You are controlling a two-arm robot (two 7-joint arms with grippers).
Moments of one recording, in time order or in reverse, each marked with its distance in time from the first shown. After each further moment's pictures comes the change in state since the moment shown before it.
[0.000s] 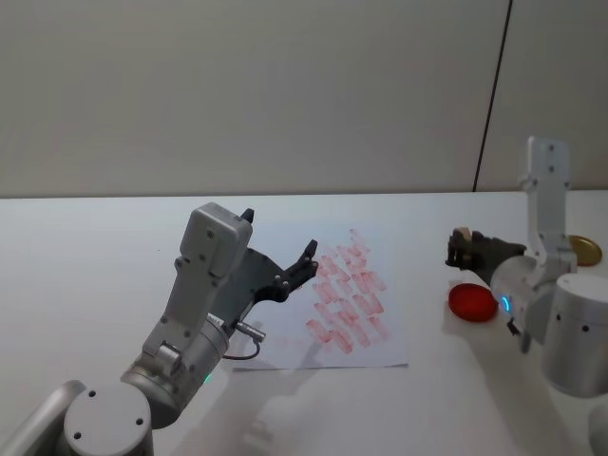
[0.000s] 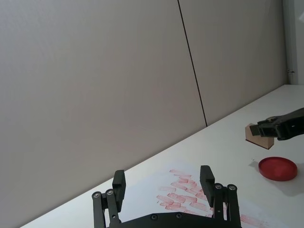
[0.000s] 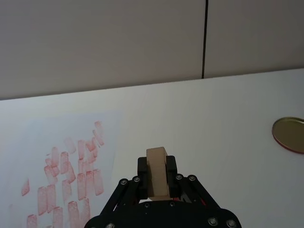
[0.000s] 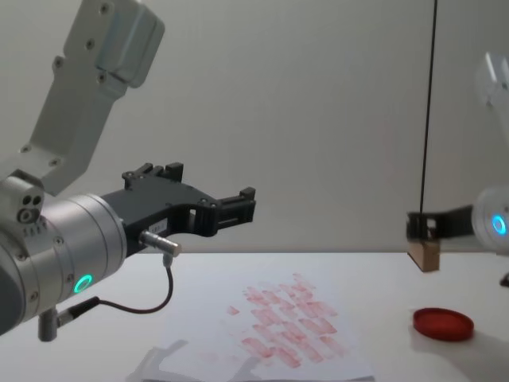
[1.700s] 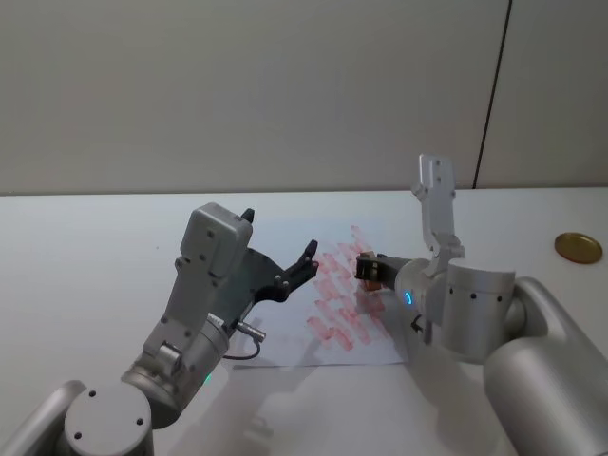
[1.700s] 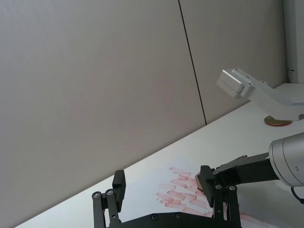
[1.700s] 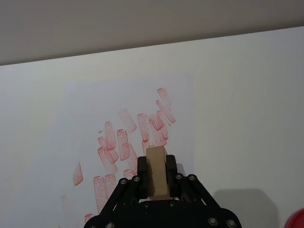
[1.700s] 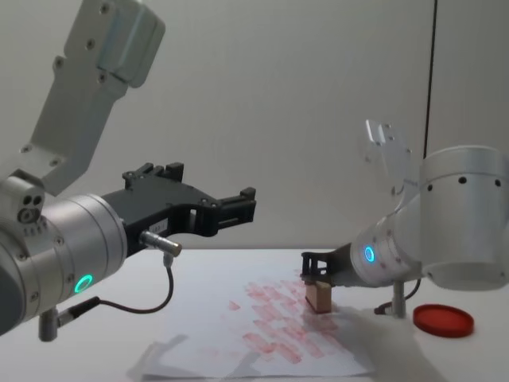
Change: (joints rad) left arm 0.000 0.000 0.000 0.000 0.000 0.000 0.000; right arm 0.234 -0.132 -0.064 0.455 0.062 -0.040 0.047
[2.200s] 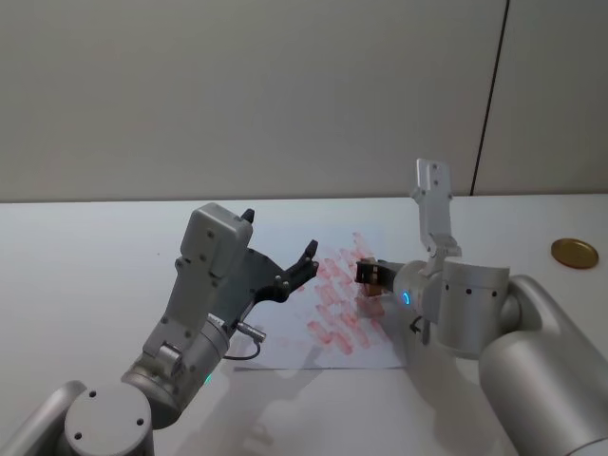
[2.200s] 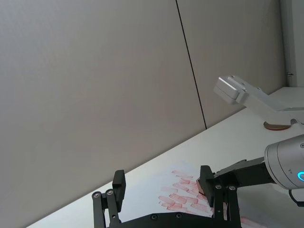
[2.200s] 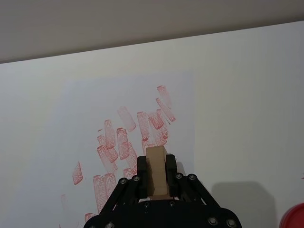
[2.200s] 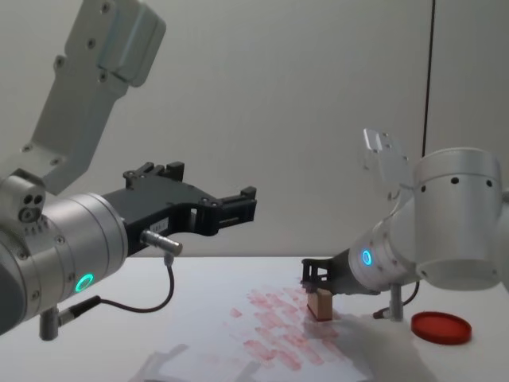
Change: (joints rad) left arm 0.000 0.000 0.000 0.000 0.000 0.000 0.000; right arm 0.029 -0.007 0.002 0.057 0.014 0.017 -0.020
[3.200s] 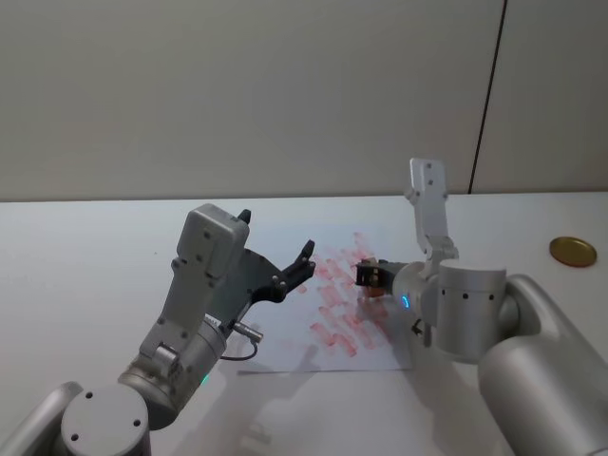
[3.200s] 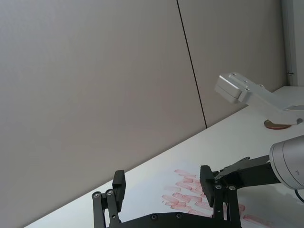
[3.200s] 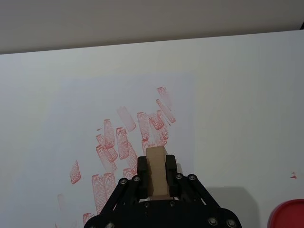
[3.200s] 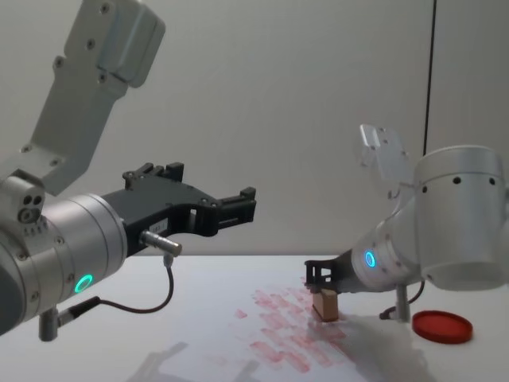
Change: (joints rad) left arm 0.000 0.000 0.000 0.000 0.000 0.000 0.000; right arm -0.030 0.014 -0.024 -0.062 -0.040 0.014 -0.008
